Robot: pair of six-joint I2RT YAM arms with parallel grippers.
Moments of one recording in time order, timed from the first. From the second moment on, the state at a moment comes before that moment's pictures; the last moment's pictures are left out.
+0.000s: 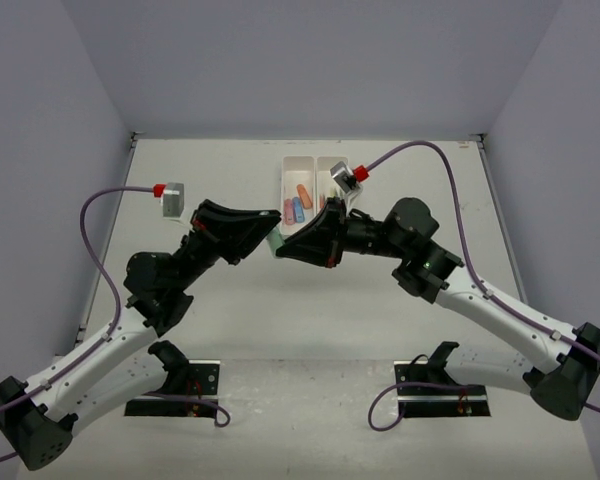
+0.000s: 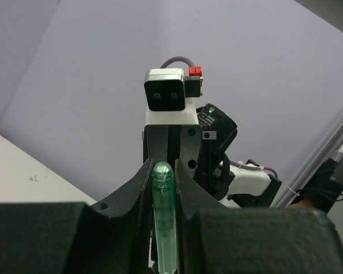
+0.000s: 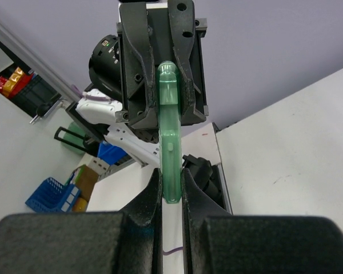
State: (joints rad) left arm -0.70 0.80 0.62 0.73 0.30 -0.89; right arm 0.84 1.11 1.00 0.28 -0.63 0.72
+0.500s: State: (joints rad) left arm -0.72 0.74 0.63 0.60 0.11 -0.84; right arm 0.83 1.22 1.11 0.21 -0.65 0.68
